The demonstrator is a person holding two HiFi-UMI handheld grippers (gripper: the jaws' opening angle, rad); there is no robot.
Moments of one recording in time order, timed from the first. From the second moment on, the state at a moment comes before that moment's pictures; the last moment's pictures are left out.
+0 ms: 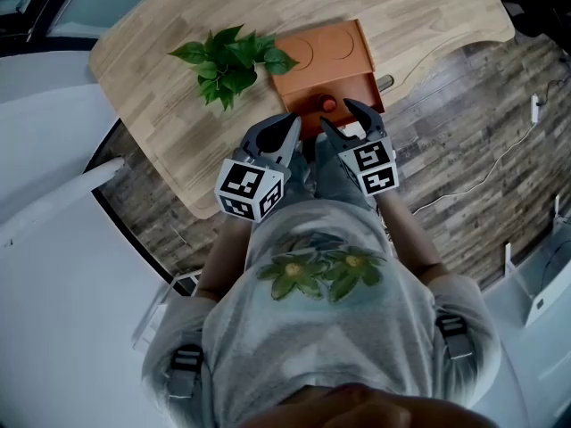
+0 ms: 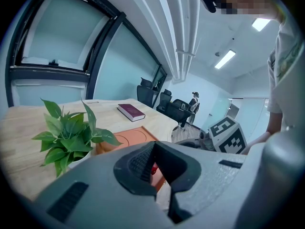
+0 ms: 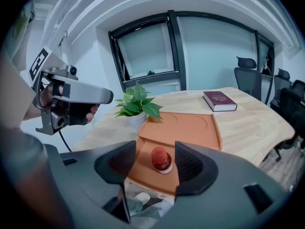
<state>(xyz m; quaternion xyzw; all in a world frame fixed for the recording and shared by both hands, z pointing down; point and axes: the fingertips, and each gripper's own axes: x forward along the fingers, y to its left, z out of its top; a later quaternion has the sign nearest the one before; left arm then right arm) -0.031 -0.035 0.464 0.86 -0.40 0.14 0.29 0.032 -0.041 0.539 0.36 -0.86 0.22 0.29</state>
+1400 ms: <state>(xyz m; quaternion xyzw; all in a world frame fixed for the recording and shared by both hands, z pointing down) -0.037 -0.048 0.477 0.85 -0.41 0.14 0.30 0.027 -0.050 0.610 0.33 -0.83 0.24 0.37</state>
